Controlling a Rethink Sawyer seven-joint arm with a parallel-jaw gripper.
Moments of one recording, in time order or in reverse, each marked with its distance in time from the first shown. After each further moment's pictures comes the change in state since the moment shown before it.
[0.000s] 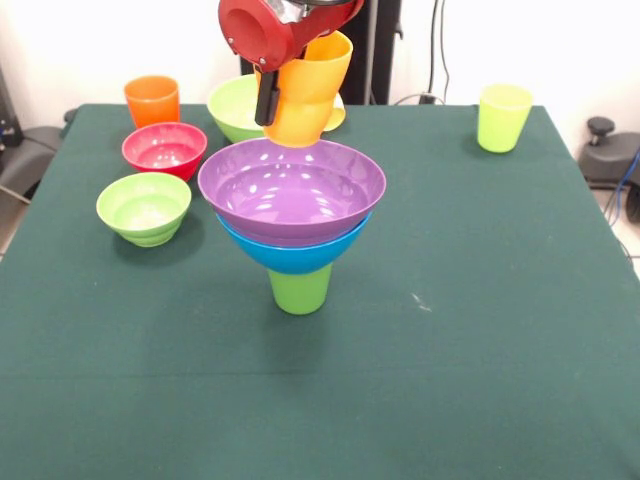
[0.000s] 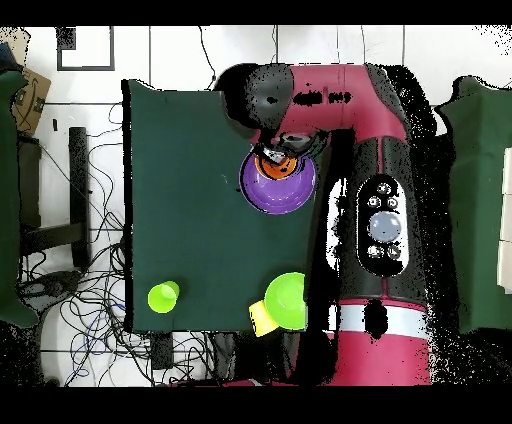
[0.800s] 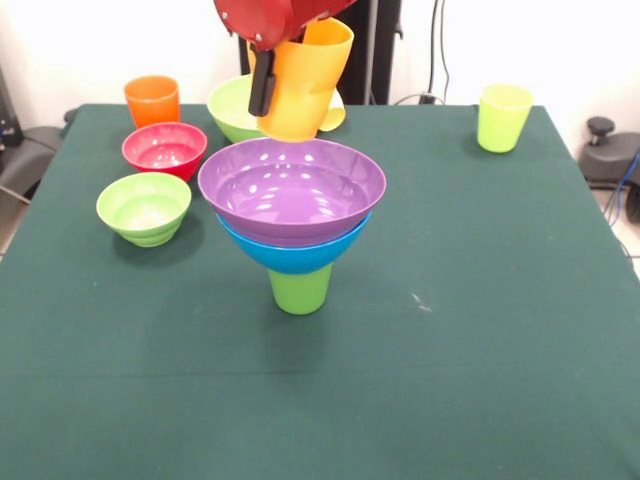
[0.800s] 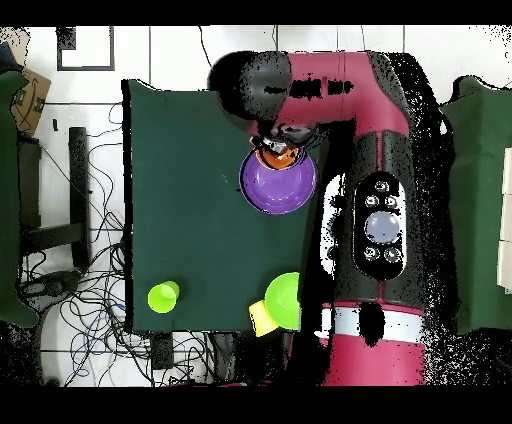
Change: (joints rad) arm 0.020 -0.002 -0.018 -0.051 0.002 0.000 0.000
